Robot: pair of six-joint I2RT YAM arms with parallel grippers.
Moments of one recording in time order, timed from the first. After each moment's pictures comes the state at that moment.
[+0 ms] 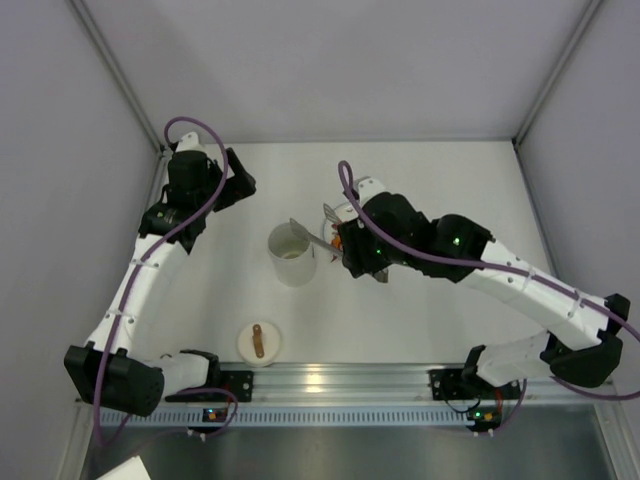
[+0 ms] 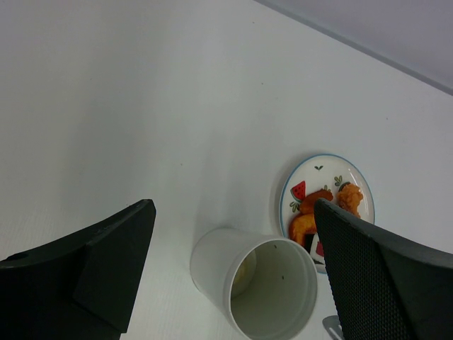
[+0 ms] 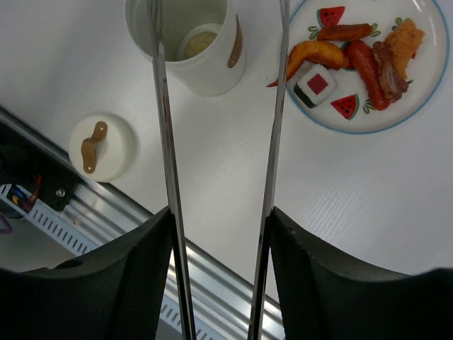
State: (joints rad) left arm -0.21 1.22 1.26 -0.52 -0.09 -0.53; right arm 1.06 1.31 1.52 -0.97 0.23 0.43
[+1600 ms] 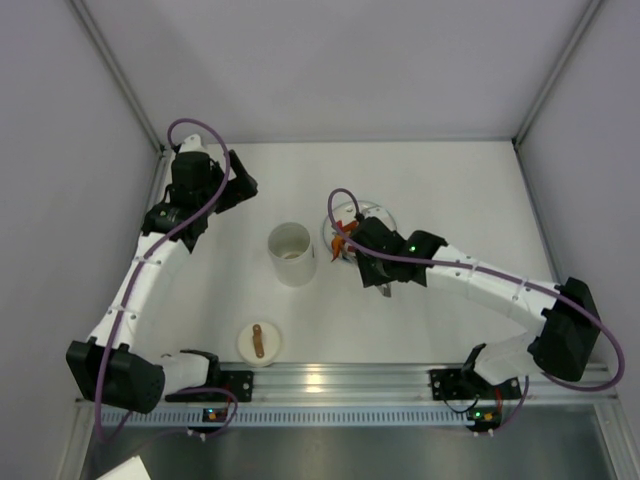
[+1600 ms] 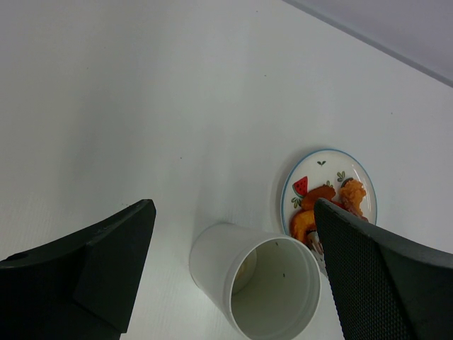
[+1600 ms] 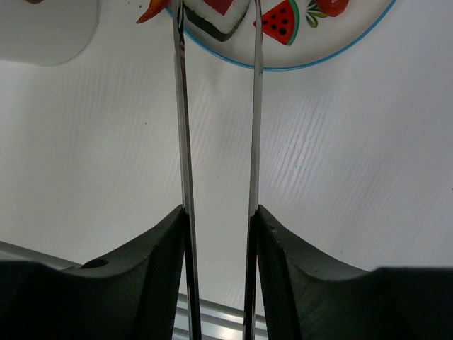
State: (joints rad) left arm -0.21 1.24 1.25 -0.52 -0.09 -0.55; right arm 0.92 1.38 1.13 -0.80 0.33 0.53
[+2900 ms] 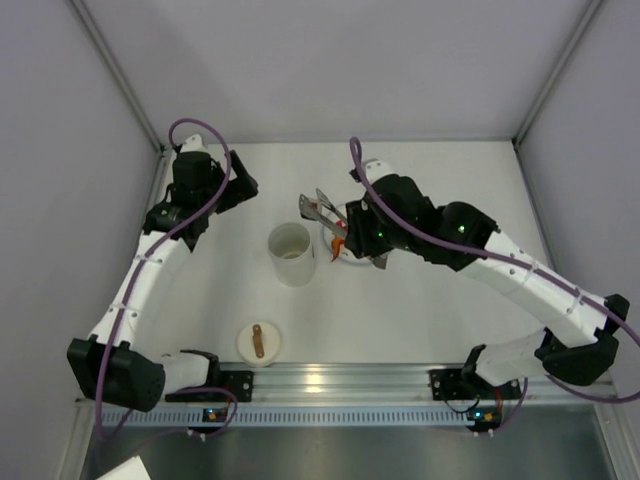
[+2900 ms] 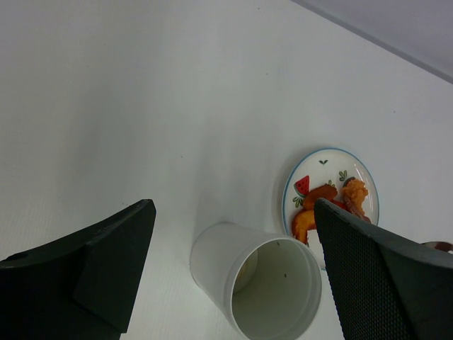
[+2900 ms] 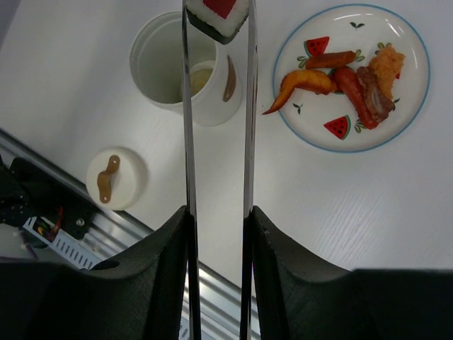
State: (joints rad) left arm -0.21 1.24 1.25 -0.52 -0.09 -0.55; right arm 0.97 1.32 1.60 -0.97 0.24 0.45
